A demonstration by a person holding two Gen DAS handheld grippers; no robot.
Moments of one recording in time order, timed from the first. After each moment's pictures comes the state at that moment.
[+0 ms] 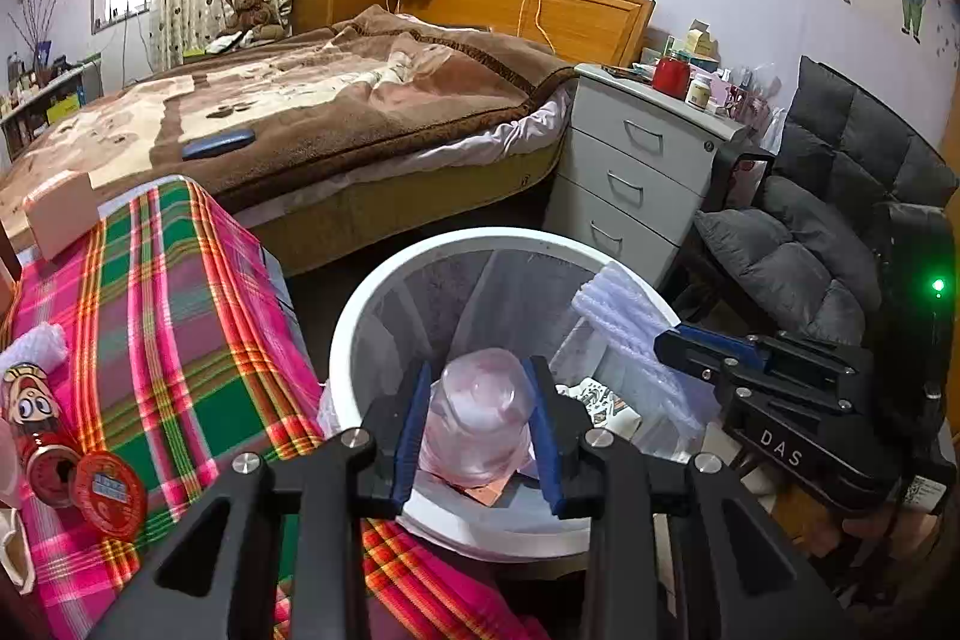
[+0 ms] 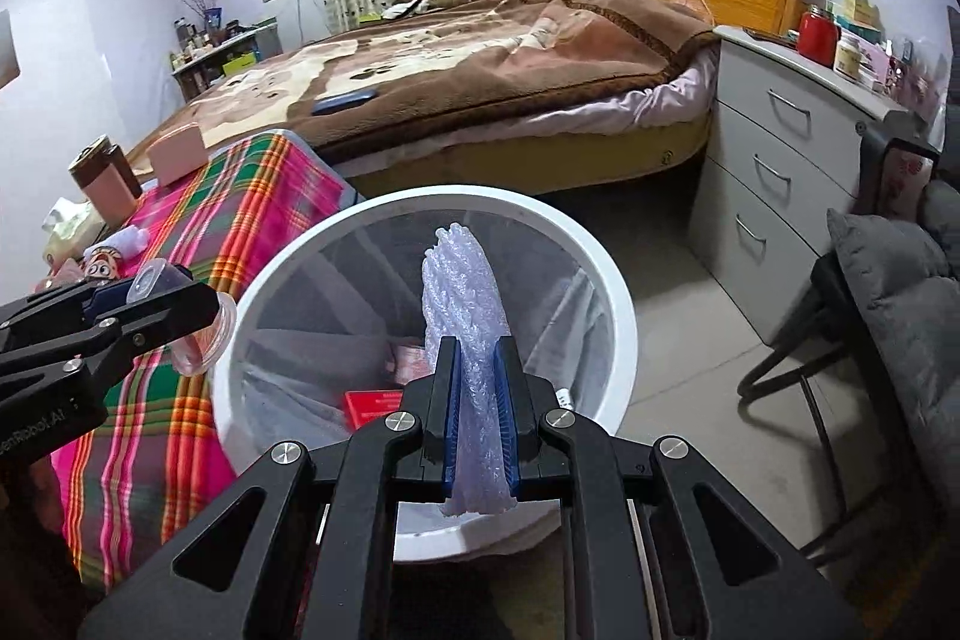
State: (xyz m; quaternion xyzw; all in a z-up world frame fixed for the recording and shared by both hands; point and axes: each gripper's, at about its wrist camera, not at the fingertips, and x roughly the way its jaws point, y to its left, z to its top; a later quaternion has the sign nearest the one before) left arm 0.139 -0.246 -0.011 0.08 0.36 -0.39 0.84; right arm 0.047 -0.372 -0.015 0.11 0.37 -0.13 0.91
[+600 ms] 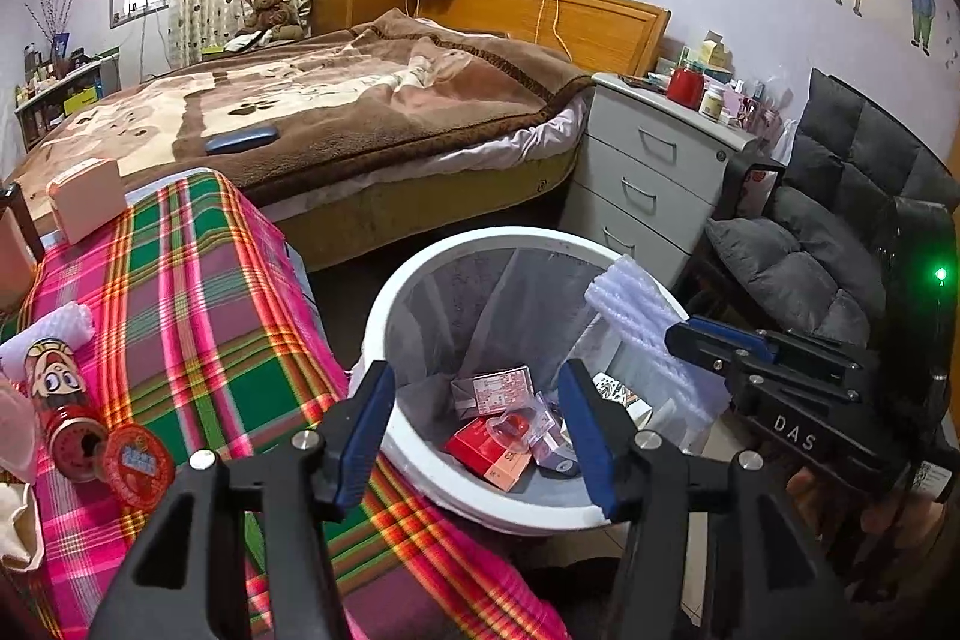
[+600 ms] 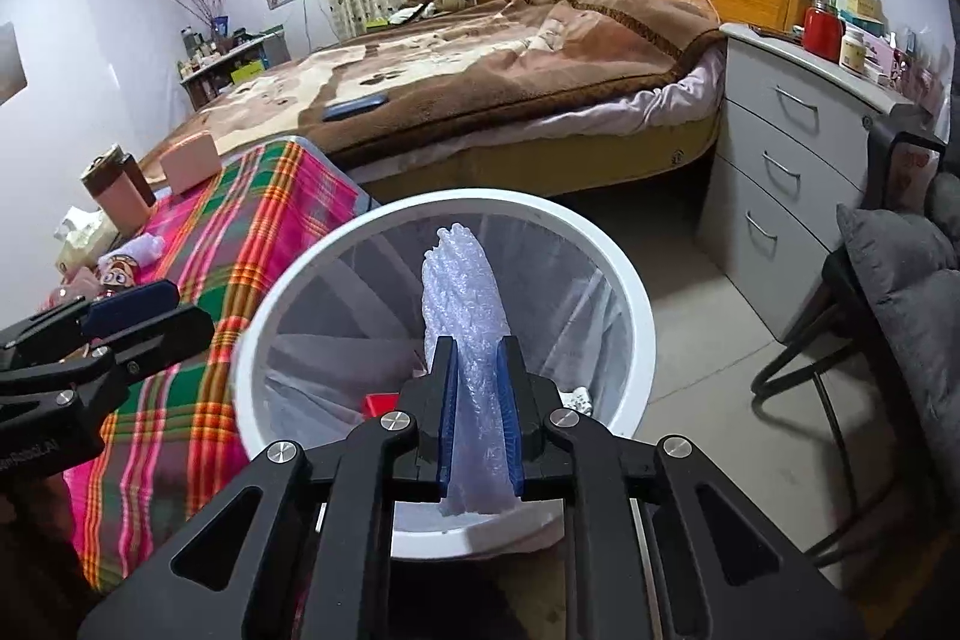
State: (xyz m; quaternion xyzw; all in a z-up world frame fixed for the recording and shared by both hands) left arm 0.135 -0.221 -0.003 0.07 0.35 -0.37 0.85; right arm 0.042 -0.369 -0.008 0.12 0.36 -0.12 0.92
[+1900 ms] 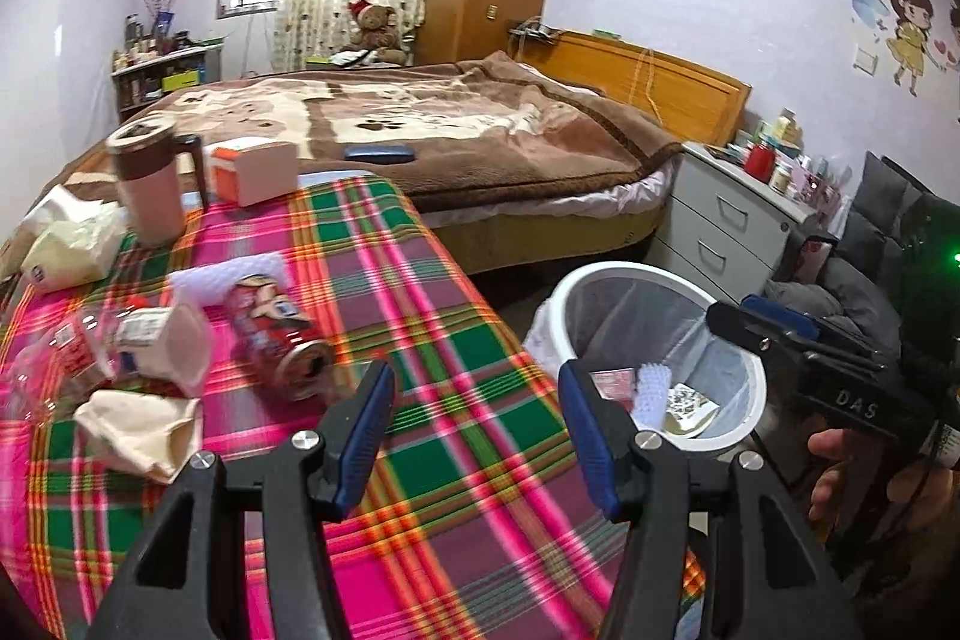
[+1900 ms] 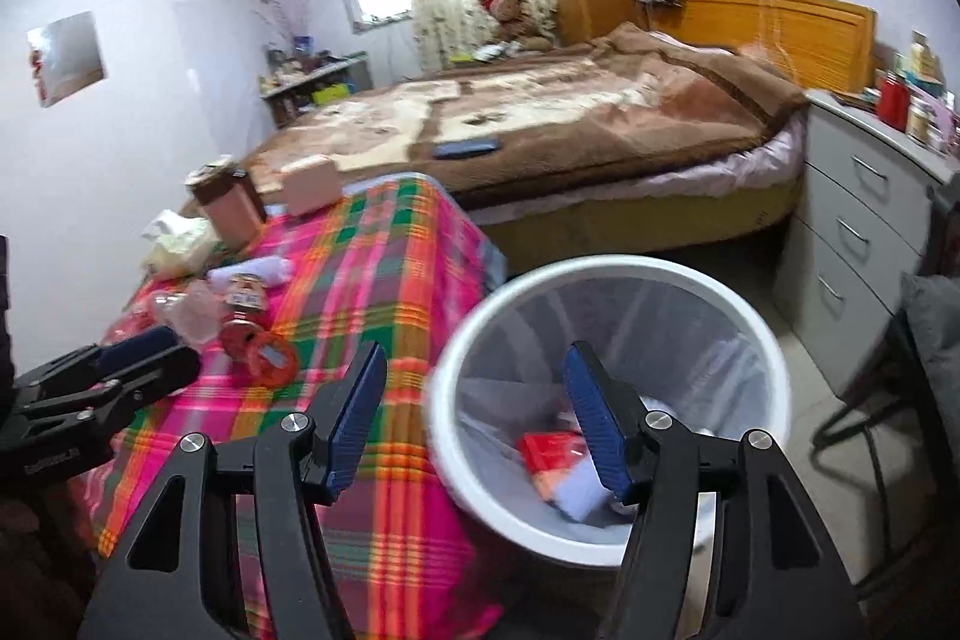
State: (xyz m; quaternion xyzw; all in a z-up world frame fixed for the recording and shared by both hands) left arm 0.129 -0.080 0.019 0.01 0.33 -0.28 0.90; right arm 0.053 -0.291 0.028 0.11 0.31 -0.03 0.94
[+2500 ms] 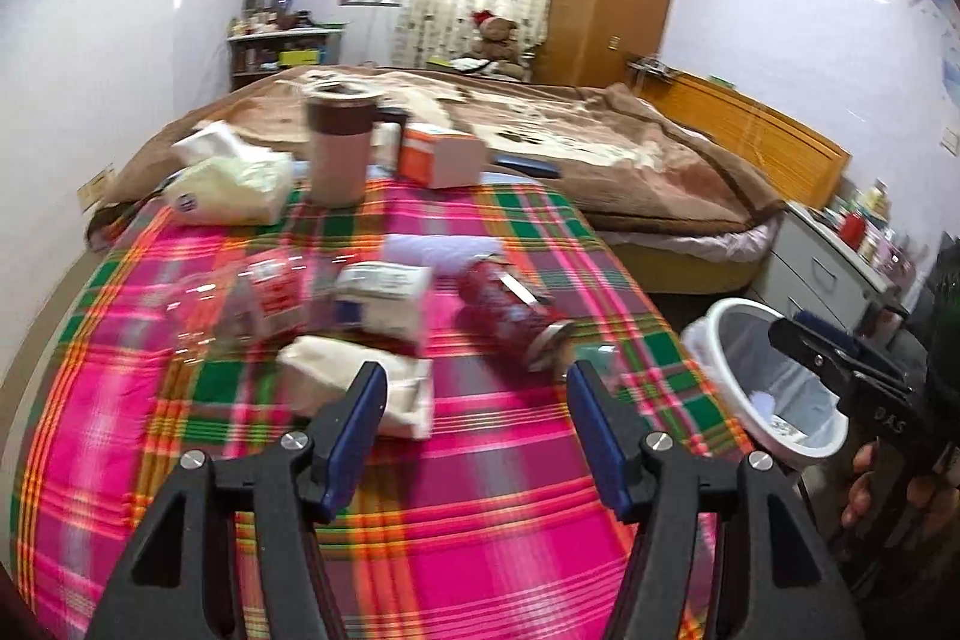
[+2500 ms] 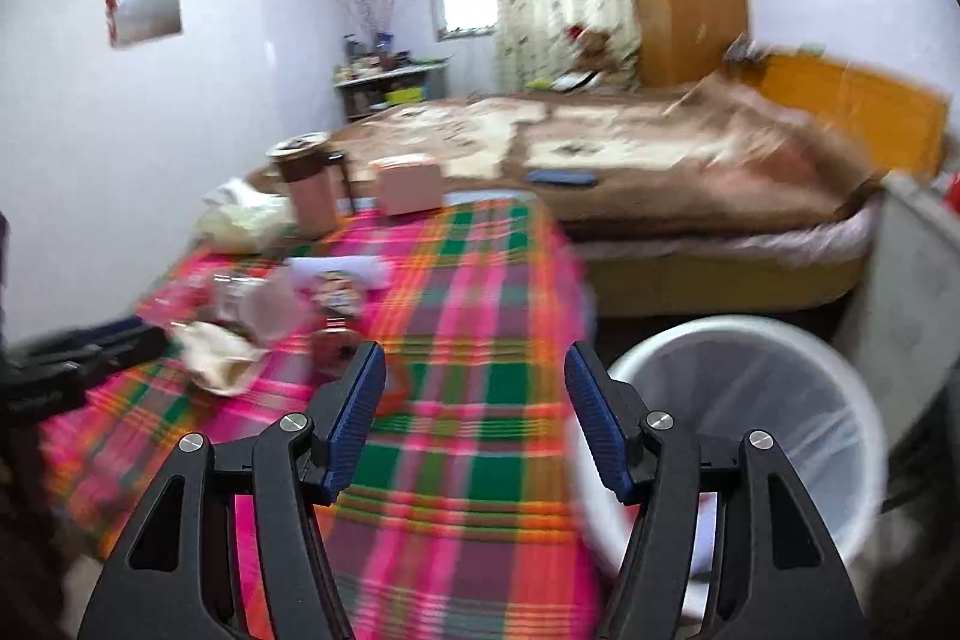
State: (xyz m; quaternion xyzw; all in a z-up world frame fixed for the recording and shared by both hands) left arm 0.142 0.052 0.009 -0.04 0.33 -0.16 0.93; right arm 0.088 -0.218 0.026 0.06 0.29 0.04 0.95
